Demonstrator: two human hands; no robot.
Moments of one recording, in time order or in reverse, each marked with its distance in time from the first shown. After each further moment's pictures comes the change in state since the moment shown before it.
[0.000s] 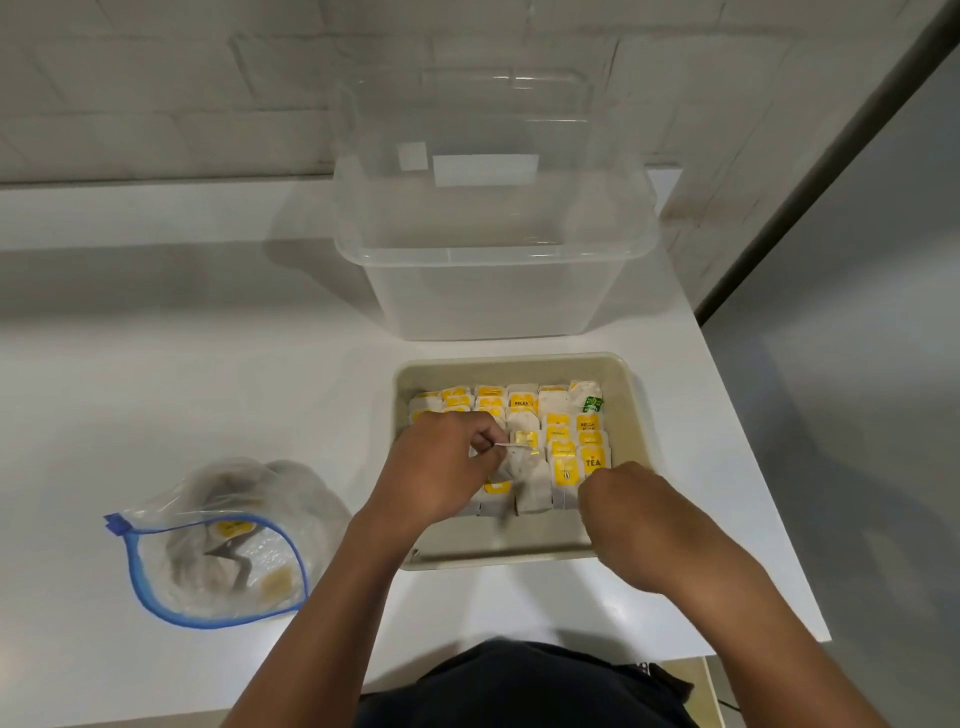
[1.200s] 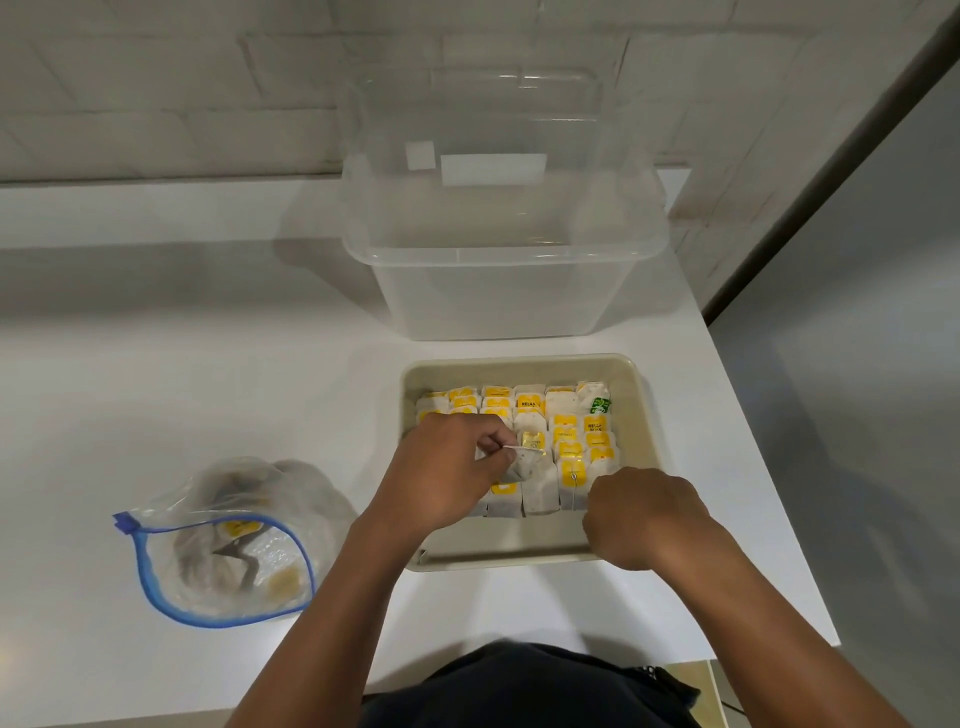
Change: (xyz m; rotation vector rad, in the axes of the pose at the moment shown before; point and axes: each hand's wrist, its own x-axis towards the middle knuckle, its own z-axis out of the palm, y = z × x) left_hand -0.007 0.004 -0.009 -0.016 -0.003 0.016; right_hand 0.022 -0.002 0.002 -0.211 -0.050 0.116
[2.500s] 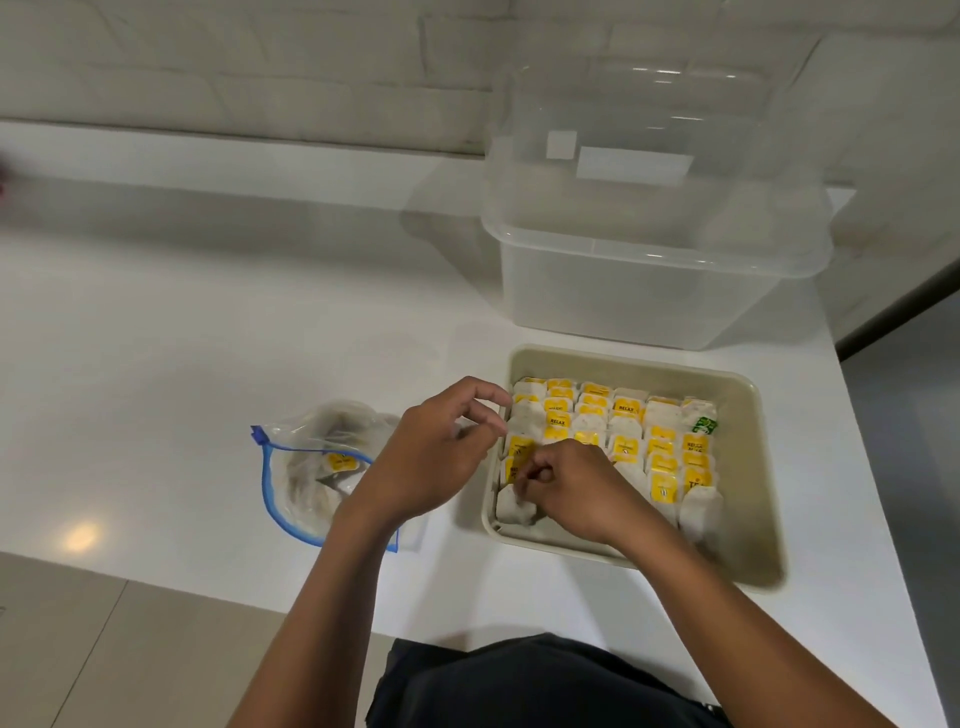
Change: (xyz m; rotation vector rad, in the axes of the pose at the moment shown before) left_hand -0.058 -0.036 -0.056 -0.366 0.176 -0.190; right_hand 0.057 -0.091 0.009 0.771 0.120 -0.466
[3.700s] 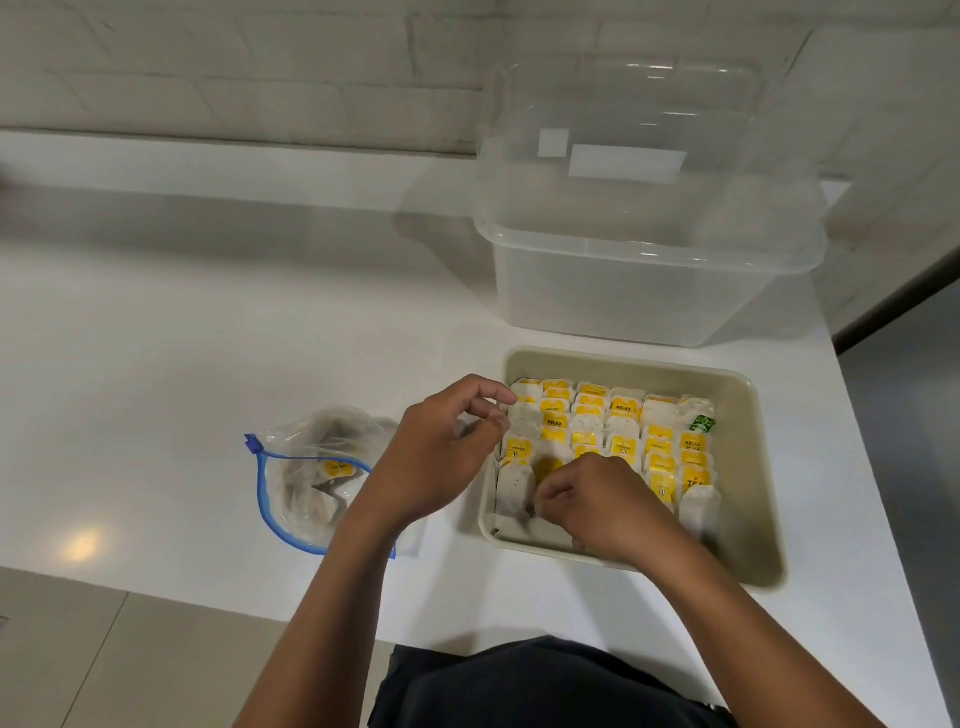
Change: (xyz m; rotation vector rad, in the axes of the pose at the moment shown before) left_hand 0.005 0.006 0.005 -0.014 0.030 0.008; right_hand -0.022 0.005 -0.010 -0.109 0.001 0.121
